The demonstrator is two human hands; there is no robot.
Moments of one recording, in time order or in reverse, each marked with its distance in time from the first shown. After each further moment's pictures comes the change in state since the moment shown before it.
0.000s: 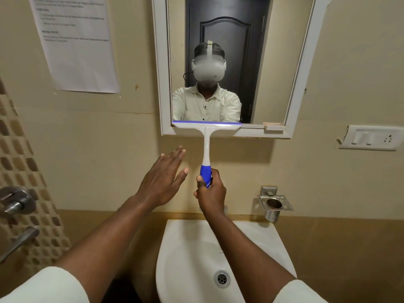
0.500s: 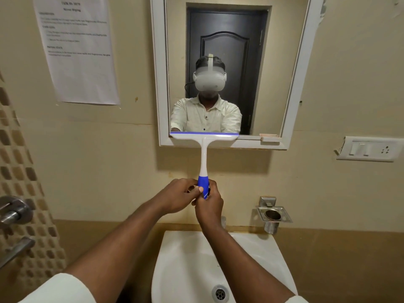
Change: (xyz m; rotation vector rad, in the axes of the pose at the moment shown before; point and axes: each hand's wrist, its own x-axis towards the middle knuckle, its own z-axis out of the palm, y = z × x) left_hand 0.018 0.034 0.006 -0.469 -0.332 -0.179; right_hand 0.003 0.003 0.000 0.037 -0.006 0.022
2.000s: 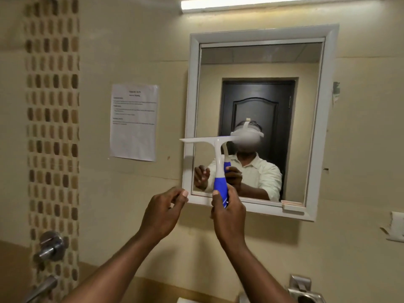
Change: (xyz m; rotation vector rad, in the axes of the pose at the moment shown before) left_hand -0.021 0.040 -0.086 0.010 0.804 0.124; right_hand 0.036 -0.140 -0.020 0.117 -0.115 -0.461
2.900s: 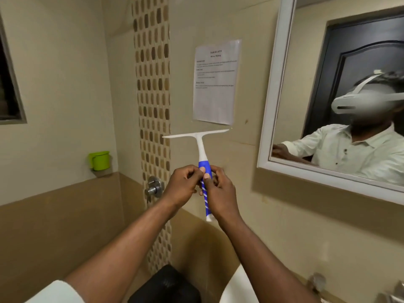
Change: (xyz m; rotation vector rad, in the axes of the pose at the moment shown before) left_hand -0.062 -0.028 -0.086 -0.126 0.116 -0.467; right_hand -0.079 -0.010 0.119 0.252 -0.574 0.221
